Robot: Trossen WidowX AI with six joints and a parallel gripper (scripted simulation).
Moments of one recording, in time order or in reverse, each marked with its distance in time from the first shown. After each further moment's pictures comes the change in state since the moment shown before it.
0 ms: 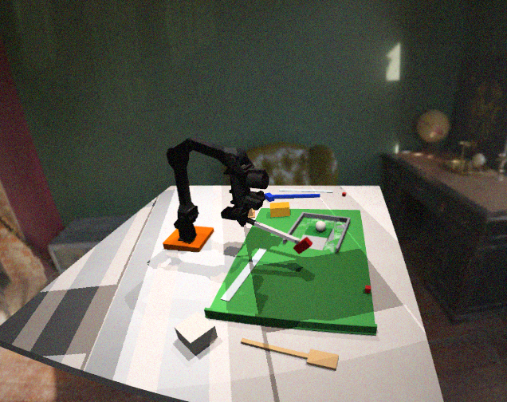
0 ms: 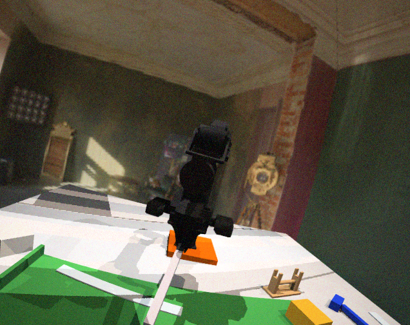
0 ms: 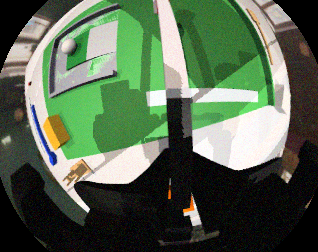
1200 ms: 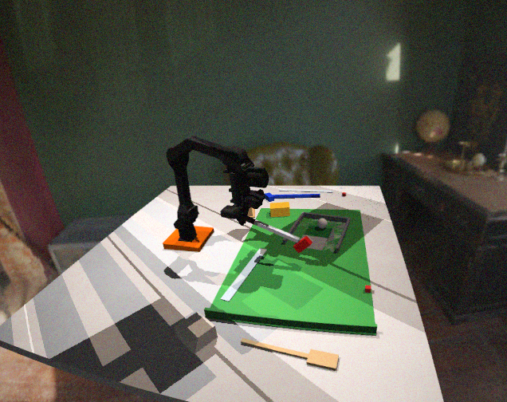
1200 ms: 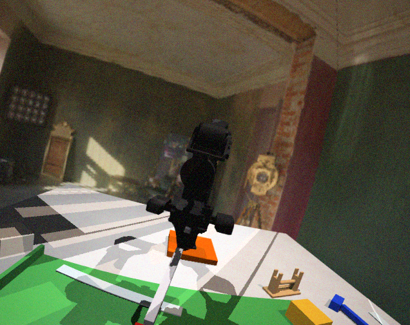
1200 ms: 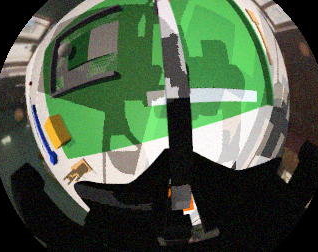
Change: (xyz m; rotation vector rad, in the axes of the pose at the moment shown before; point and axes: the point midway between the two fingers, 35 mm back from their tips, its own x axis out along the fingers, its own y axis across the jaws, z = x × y) arm -0.005 0.000 0.000 0.000 -0.002 0.000
